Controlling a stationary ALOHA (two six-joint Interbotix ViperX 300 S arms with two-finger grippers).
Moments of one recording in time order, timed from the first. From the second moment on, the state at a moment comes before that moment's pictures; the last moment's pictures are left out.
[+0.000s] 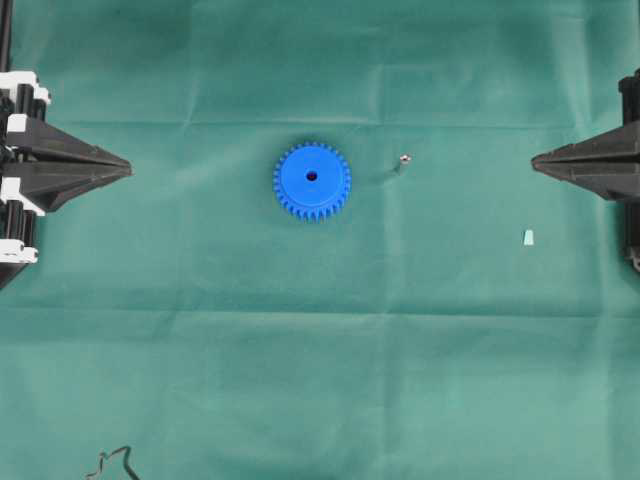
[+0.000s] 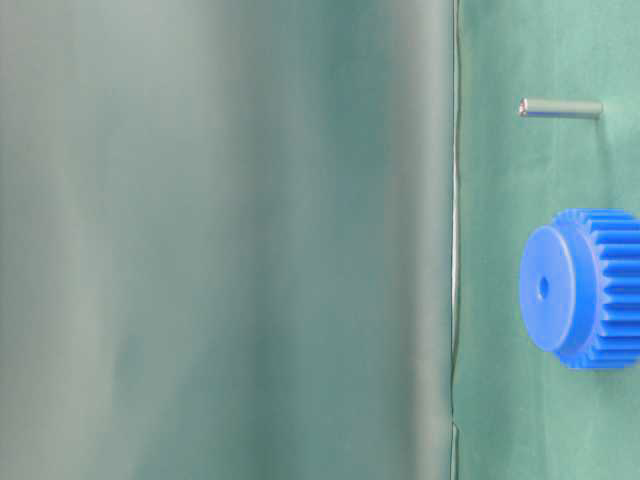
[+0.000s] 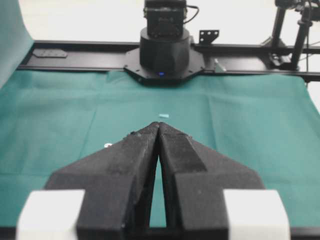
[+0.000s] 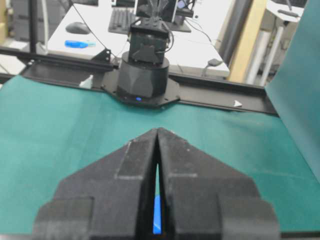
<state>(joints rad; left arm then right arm) 0.00 -0.97 1.19 0.00 -0.29 0.00 0.00 -0.96 1.17 0.00 -0.29 0.00</state>
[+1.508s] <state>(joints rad) -0.01 -0.96 1.16 0.01 -0.25 -0.03 -0.25 -0.16 0.96 0.04 -0.23 0.02</state>
